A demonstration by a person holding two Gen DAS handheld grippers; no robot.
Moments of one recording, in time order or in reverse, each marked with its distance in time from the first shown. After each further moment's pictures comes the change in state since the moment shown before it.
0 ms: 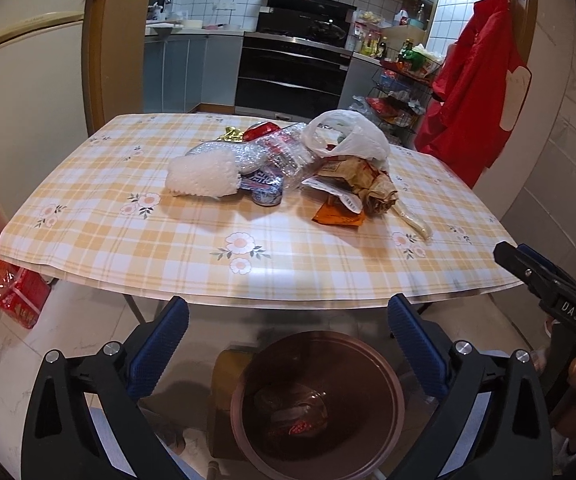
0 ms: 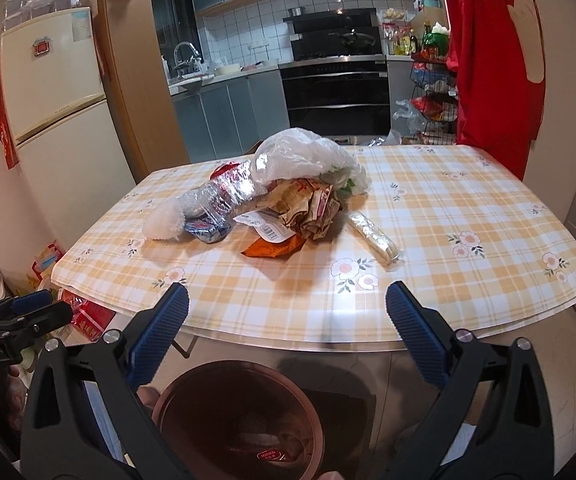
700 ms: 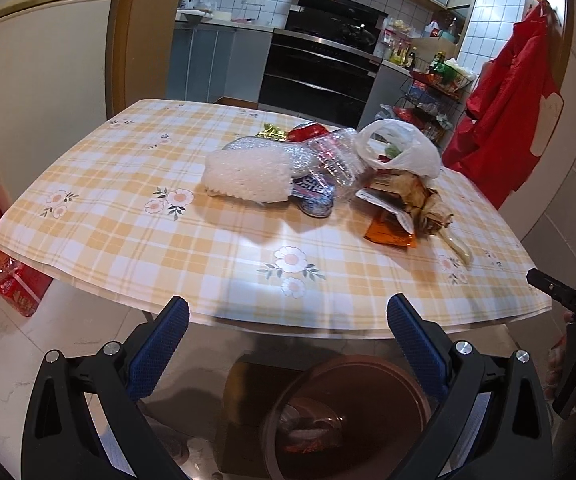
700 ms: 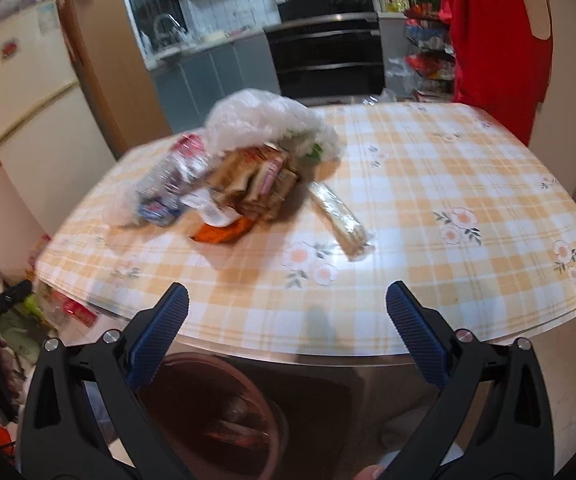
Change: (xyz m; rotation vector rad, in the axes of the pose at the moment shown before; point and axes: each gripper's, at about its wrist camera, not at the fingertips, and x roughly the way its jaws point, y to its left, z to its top) left arm 0.040 0.058 0.016 -0.085 0.002 0.029; right arm 0.060 -0.072 0.015 0.042 0.153 -0.013
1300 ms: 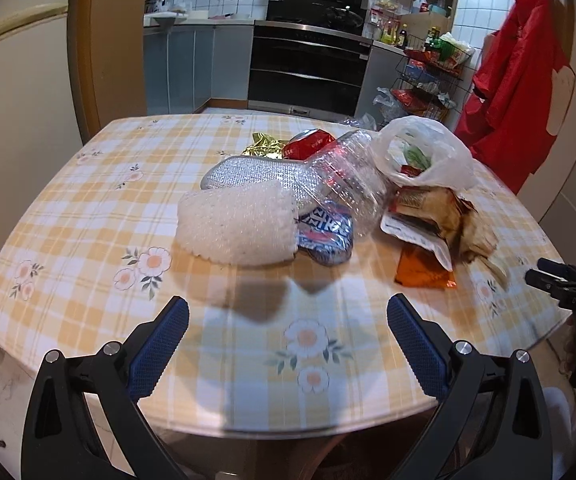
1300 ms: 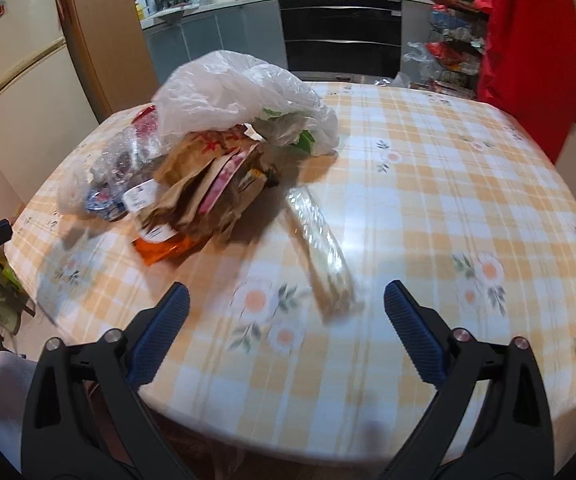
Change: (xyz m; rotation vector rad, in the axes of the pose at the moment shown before) left arm 0.087 -0.003 0.069 0.102 0.039 0.018; right arm 0.102 -0.027 0.051 -0.111 0.113 -0.002
